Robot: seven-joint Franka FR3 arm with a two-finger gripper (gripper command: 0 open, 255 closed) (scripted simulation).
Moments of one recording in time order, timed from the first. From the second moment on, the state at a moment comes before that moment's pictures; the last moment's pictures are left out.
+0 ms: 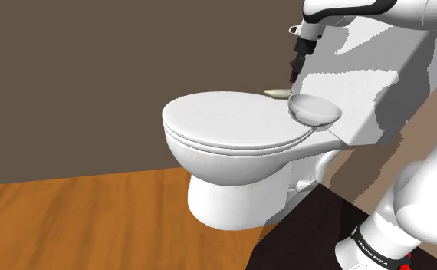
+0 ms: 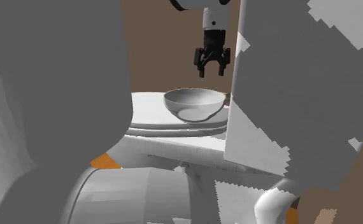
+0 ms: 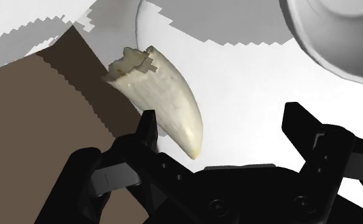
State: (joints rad) arm 0.10 -0.04 -0.46 -1.69 0.01 1.71 -0.89
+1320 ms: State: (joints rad) arm 0.05 0.22 -0.48 -1.50 0.11 1.76 -1.14
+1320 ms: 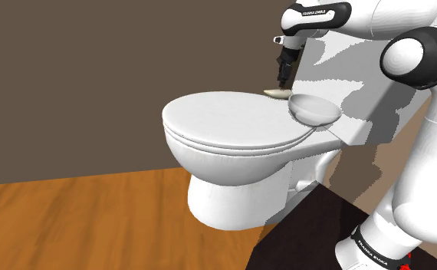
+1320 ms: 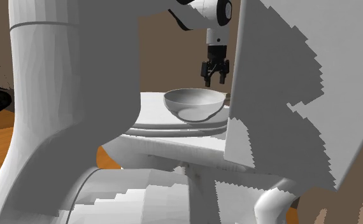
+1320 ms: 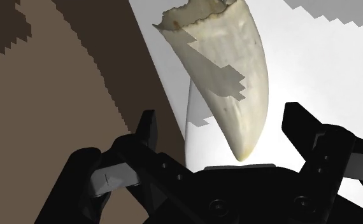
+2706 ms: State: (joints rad) arm 0.03 0.21 -0.46 -1.60 0.08 1.78 -1.40
